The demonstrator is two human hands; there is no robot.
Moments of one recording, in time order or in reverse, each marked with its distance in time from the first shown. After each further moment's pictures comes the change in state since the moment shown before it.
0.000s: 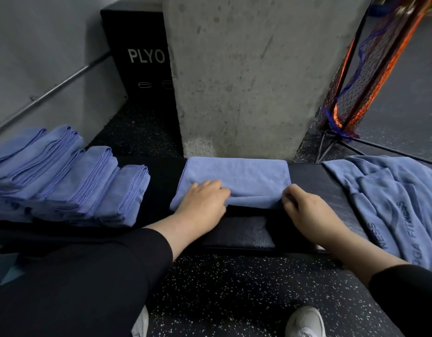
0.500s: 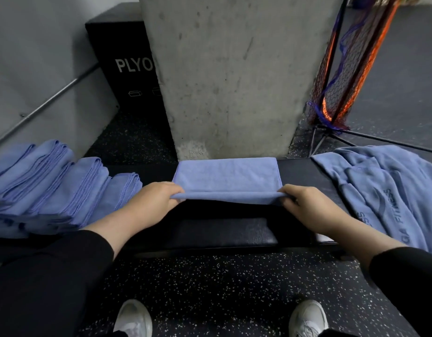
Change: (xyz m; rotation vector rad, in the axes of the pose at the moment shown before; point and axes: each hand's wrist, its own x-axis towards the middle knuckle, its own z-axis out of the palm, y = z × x) left_hand -0.030 -0.073 -0.034 -0.199 -0.054 -0.107; right_hand -0.003 0.018 -0.019 0.056 -0.099 -0.014
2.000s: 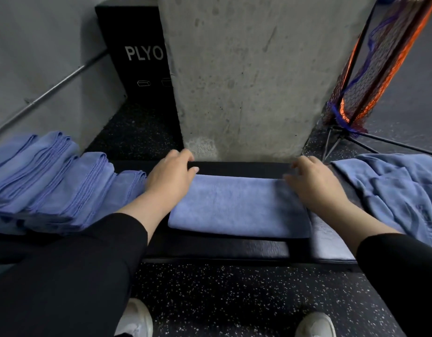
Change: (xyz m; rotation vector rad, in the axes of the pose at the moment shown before) left_hand 0.059 0.002 0.004 -0.012 0.336 -0.240; right_hand 0.078 -0.005 0.009 -0.150 0.224 0.192
